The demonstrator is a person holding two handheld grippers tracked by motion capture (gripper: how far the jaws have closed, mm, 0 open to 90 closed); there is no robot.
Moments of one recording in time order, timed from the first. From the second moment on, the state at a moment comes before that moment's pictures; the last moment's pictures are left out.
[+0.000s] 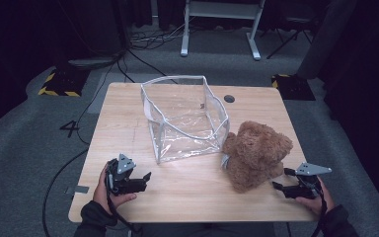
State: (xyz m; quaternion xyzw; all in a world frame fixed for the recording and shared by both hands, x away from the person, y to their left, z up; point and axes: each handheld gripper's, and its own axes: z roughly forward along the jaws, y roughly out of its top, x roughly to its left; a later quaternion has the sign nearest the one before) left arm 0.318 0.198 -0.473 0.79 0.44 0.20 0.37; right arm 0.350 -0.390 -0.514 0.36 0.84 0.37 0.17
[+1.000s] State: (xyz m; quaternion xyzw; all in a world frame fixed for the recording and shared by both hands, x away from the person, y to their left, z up) left arm 0.367 0.171 -0.361 0.72 0.44 0.27 0.46; right arm 0.350 -0.391 -0.514 0.36 0.84 0.37 0.17
